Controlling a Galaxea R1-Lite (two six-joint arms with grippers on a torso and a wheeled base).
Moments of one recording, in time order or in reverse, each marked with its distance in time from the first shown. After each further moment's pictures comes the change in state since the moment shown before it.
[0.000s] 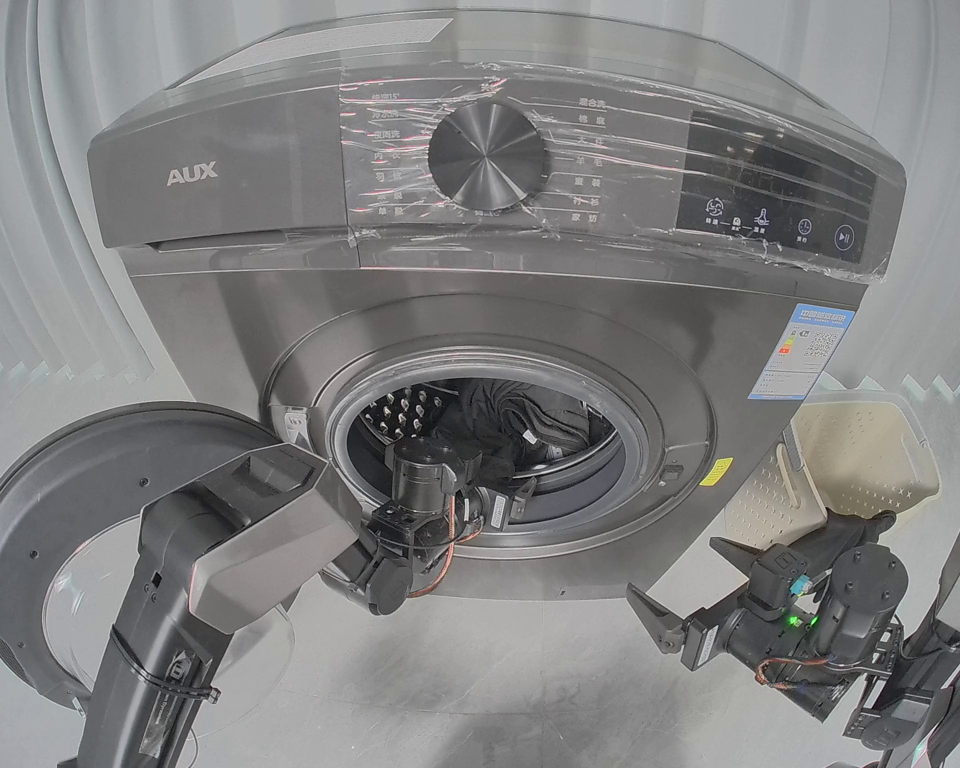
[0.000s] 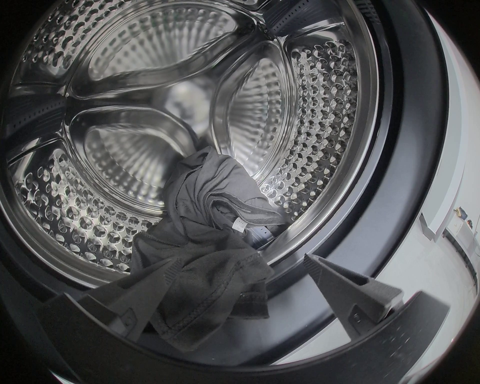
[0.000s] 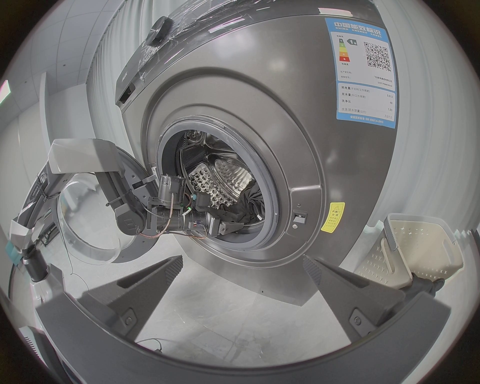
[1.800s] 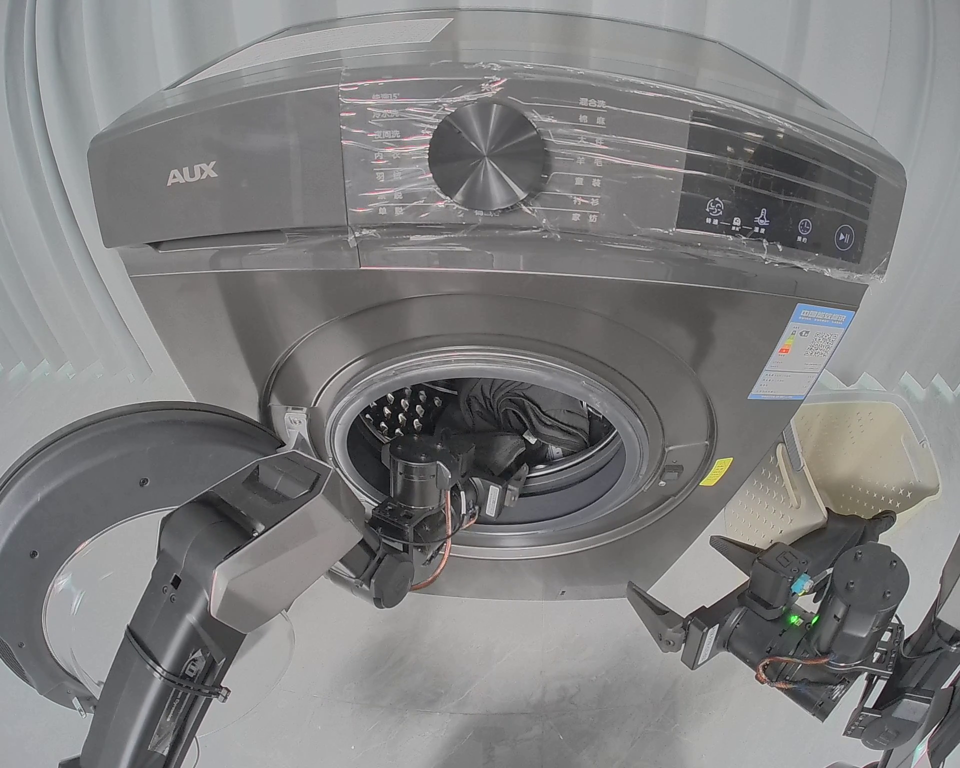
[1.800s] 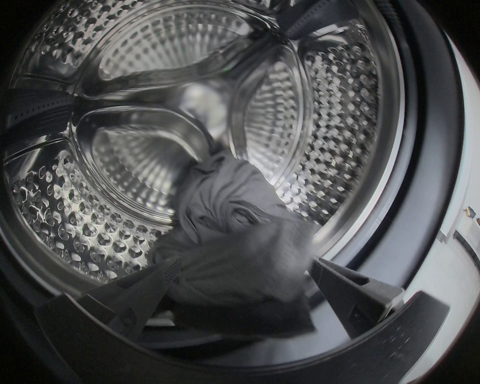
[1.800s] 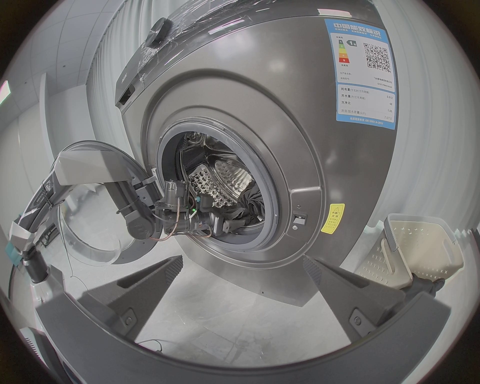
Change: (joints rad) left arm 0.031 0.080 -0.113 -0.034 0.016 0.018; right arm -0.001 -0.003 -0.002 -0.001 0.000 0.001
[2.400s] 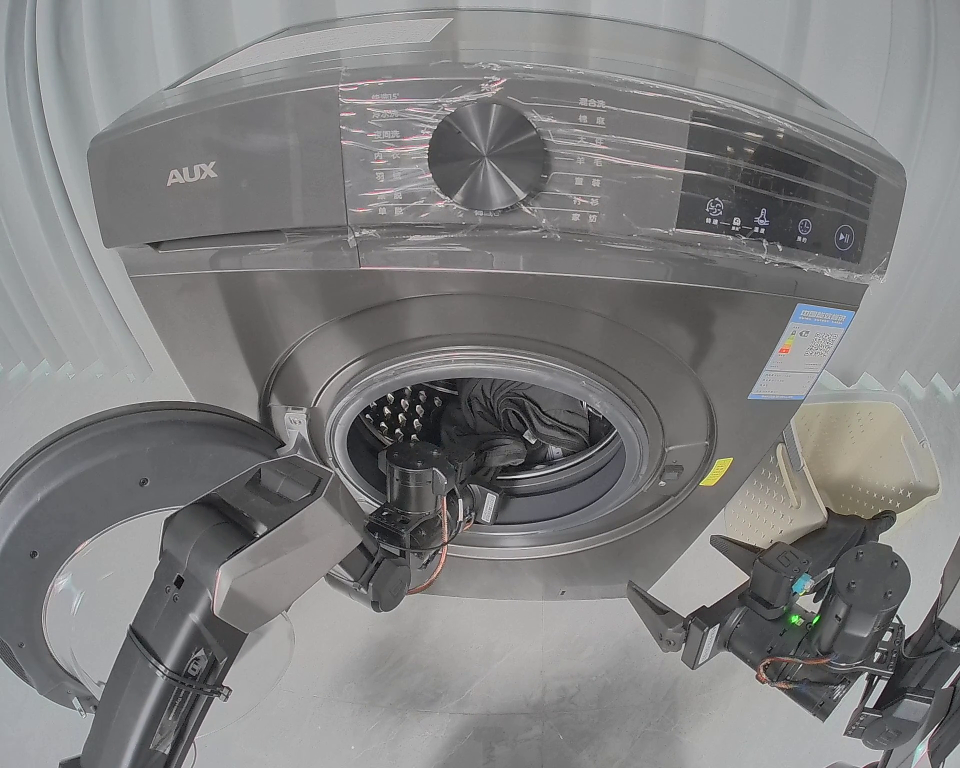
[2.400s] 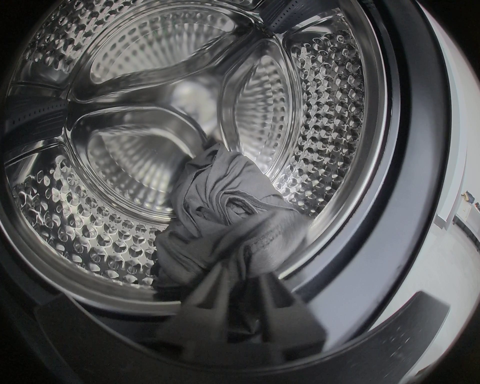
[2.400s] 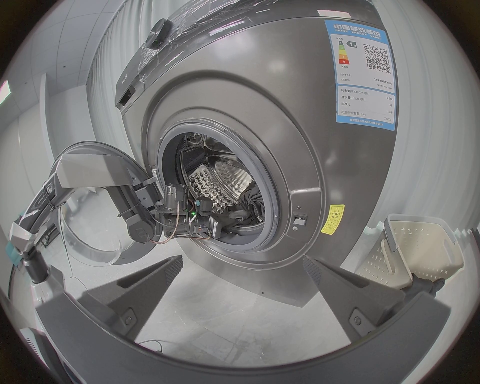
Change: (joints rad) left arm 0.007 0.011 0.024 -0.028 -0.017 0.059; right arm 0.002 -0.003 0.000 0.000 0.000 0.000
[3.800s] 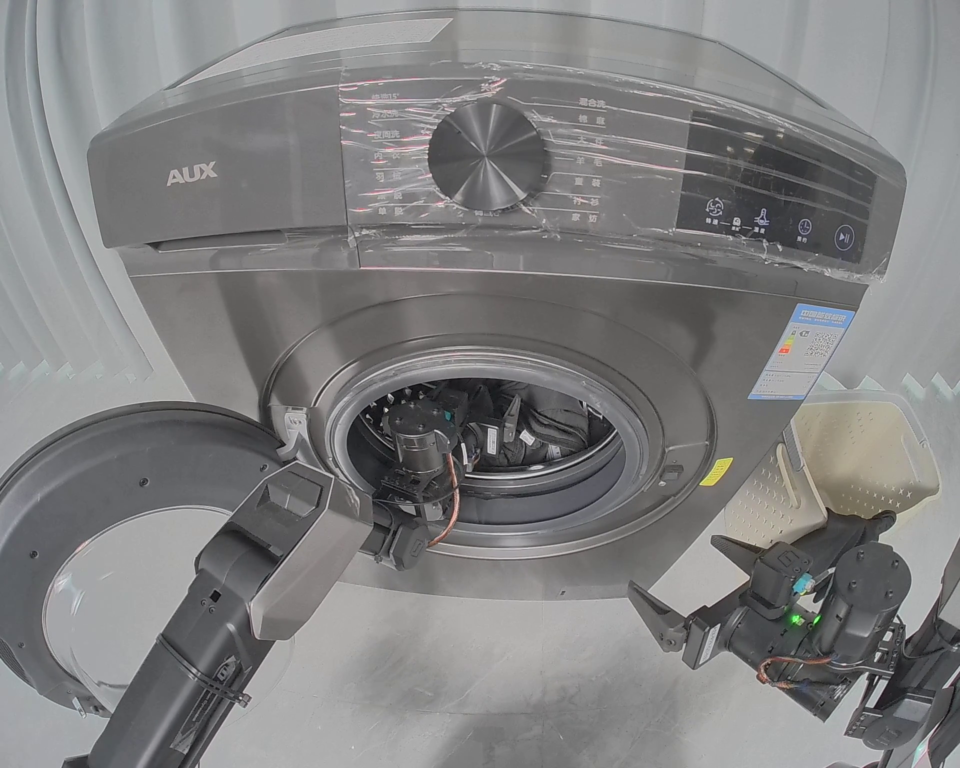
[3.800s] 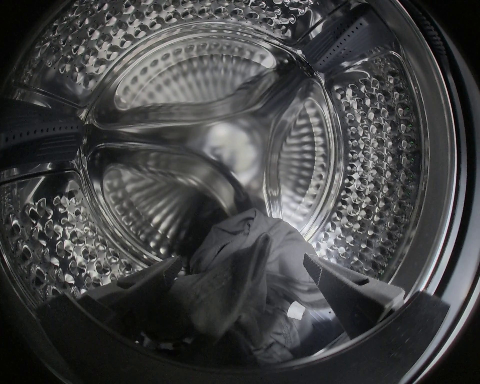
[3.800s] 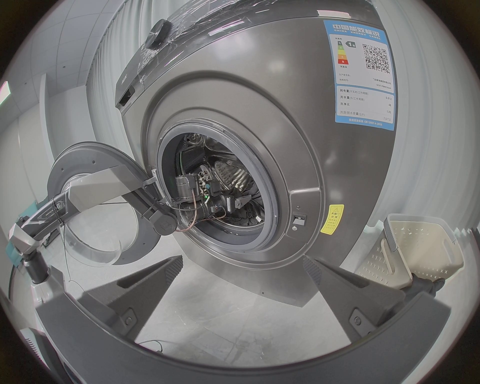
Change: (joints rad) left arm 0.033 0.170 -0.484 0.039 0.089 -0.054; right arm -0.001 -0.002 0.001 0.000 0.000 0.001
